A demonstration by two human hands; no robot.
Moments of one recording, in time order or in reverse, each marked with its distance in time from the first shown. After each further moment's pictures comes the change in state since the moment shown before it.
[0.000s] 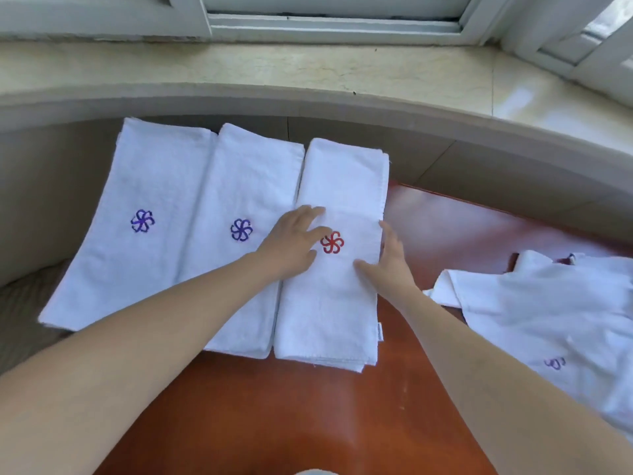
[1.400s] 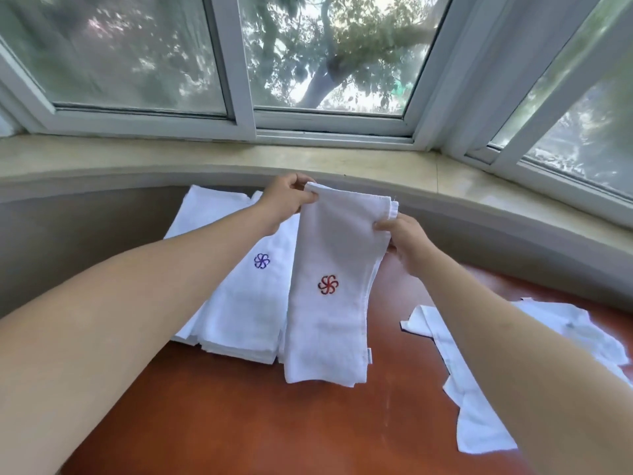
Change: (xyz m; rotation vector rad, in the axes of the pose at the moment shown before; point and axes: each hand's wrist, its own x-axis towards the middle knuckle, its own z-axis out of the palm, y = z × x) left_hand -0.055 0.075 -0.215 -1.188 0.436 -0.396; right_hand -0.086 -0.152 -0.132 0.556 -0.100 -0.047
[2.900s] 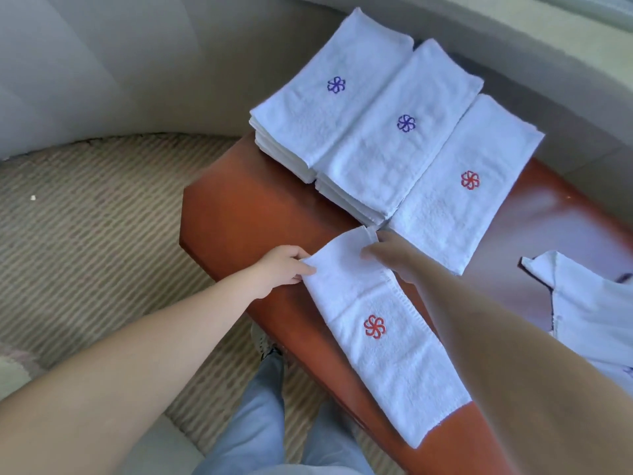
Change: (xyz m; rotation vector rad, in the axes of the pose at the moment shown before) left_hand -0.316 -0.347 -0.070 -0.159 0.169 -0.683; right_hand -0.094 0.268 0.184 -0.804 -0.518 0.248
